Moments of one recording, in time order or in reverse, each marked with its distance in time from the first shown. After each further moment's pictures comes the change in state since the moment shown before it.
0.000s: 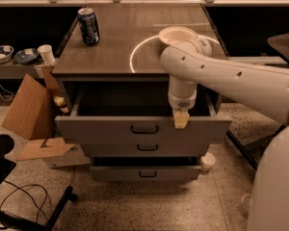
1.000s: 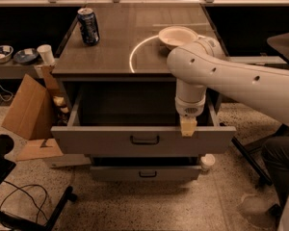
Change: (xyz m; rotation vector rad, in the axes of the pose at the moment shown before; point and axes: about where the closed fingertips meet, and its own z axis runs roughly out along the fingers) arm 0.019 0.046 -0.015 -0.061 0.022 0.091
